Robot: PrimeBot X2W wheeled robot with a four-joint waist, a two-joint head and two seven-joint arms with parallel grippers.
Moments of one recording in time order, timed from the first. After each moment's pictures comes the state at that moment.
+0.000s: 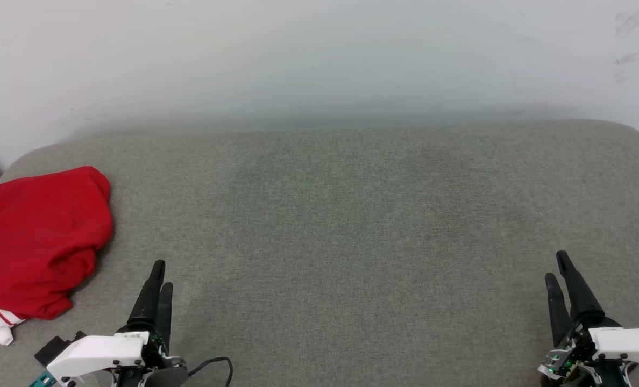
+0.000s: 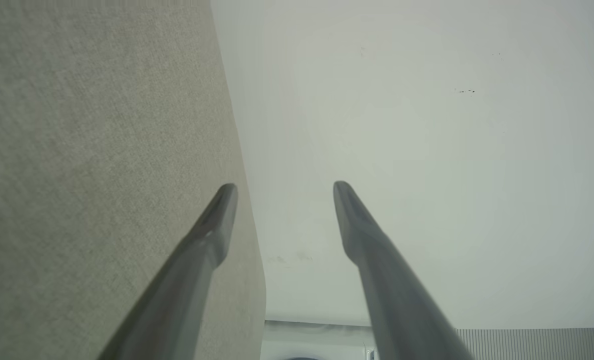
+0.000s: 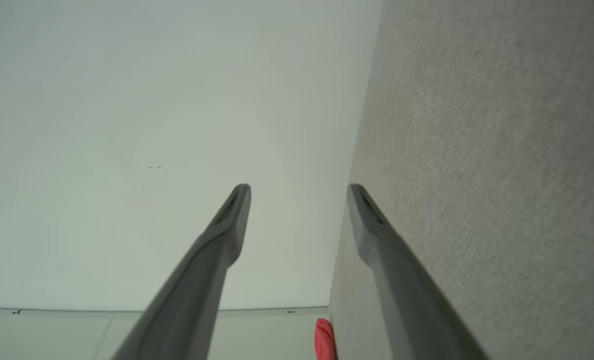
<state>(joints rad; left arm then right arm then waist) -0.07 0.05 0.11 0.25 -1.57 -0.13 0.07 -0.06 -0.05 -0.12 0.27 1.57 0.13 0.07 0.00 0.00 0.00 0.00</state>
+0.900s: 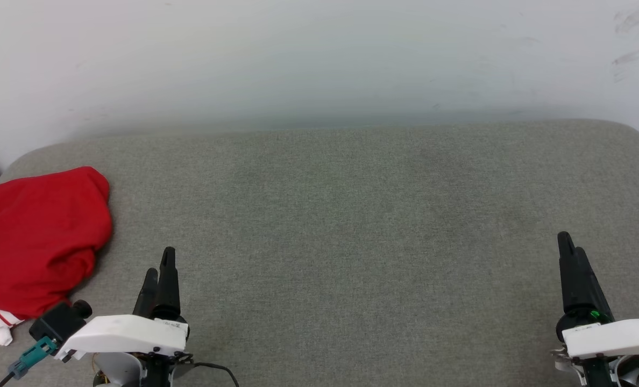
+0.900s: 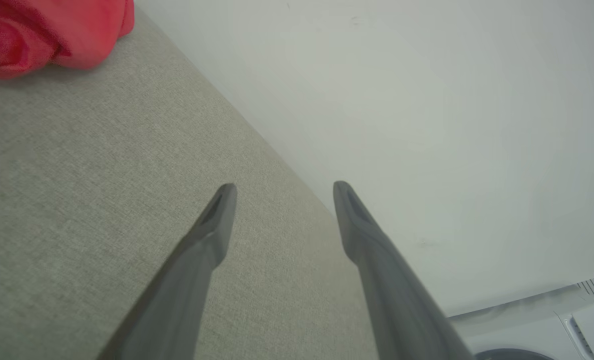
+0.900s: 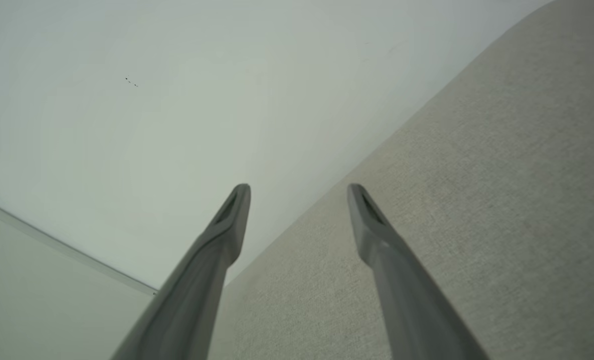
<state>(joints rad) -0.05 0.05 0.05 0.09 -0.99 0.01 -0.04 -0.02 -0.05 -0.10 0.06 0.94 0.13 -0.04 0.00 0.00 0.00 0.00</state>
